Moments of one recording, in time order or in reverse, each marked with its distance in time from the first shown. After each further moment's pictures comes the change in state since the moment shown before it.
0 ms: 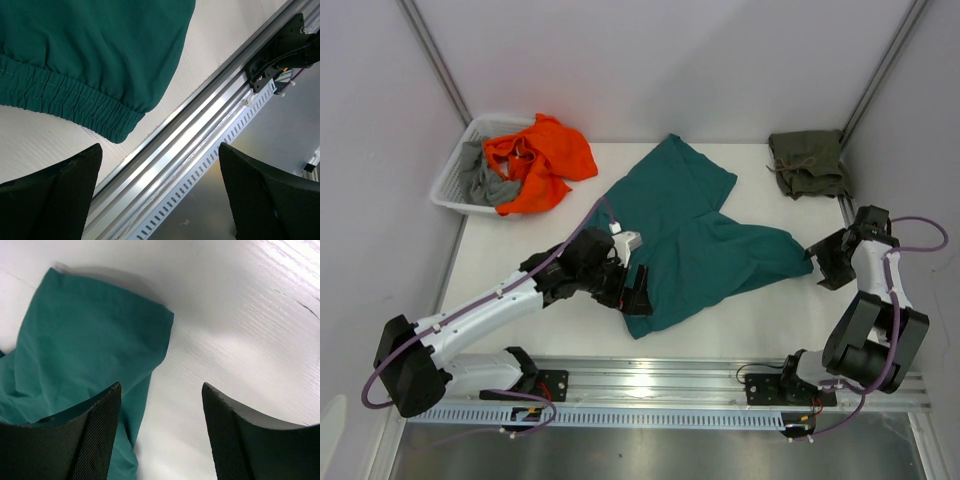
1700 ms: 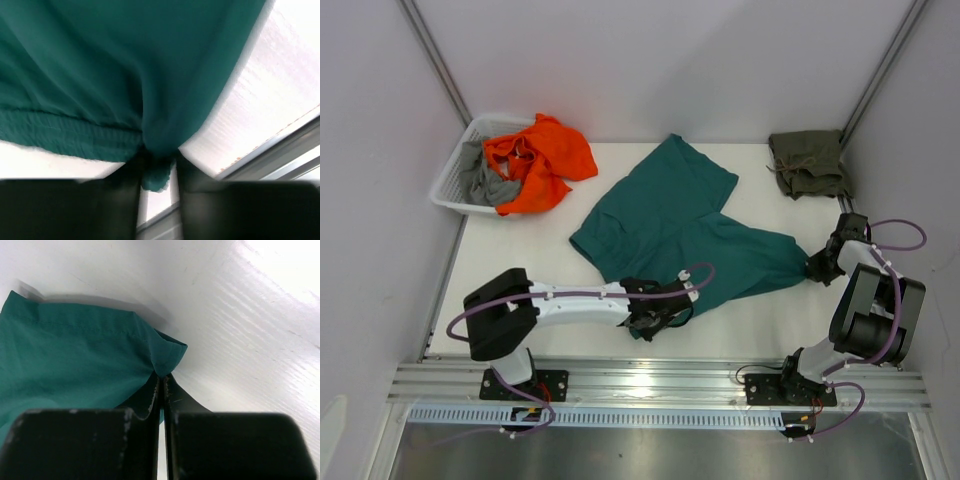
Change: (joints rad) left arm -0.408 0.515 0.156 -0.045 -0.572 0.218; right arm 0.037 0.177 -0.116 0.288 0.117 -0.008
